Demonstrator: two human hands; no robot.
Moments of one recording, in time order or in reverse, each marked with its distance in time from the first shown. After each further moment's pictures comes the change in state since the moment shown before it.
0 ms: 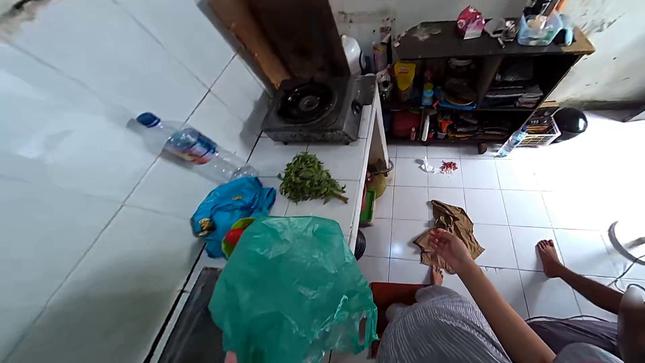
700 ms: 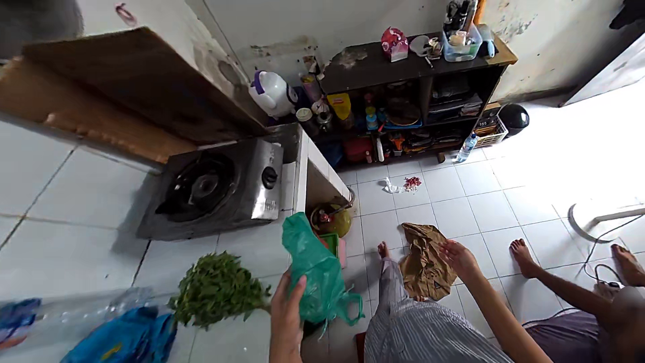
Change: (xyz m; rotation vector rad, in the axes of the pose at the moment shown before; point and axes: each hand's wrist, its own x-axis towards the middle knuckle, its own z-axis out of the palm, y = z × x) left_hand 0.119 -0.192 0.284 0.580 -0.409 -0.380; right_hand 0.138 -0.184 -0.089 0.082 0.246 -0.094
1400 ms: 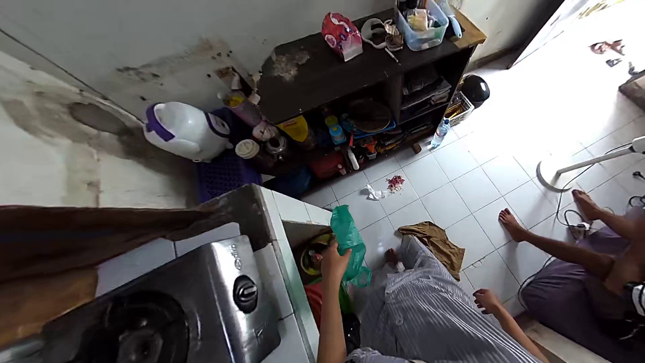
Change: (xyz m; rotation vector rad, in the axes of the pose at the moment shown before) left_hand 0.334 -0.045 0.160 0.997 -0.668 -0.210; right_hand 0.100 0.097 -0.052 -0.755 0.258 0.504
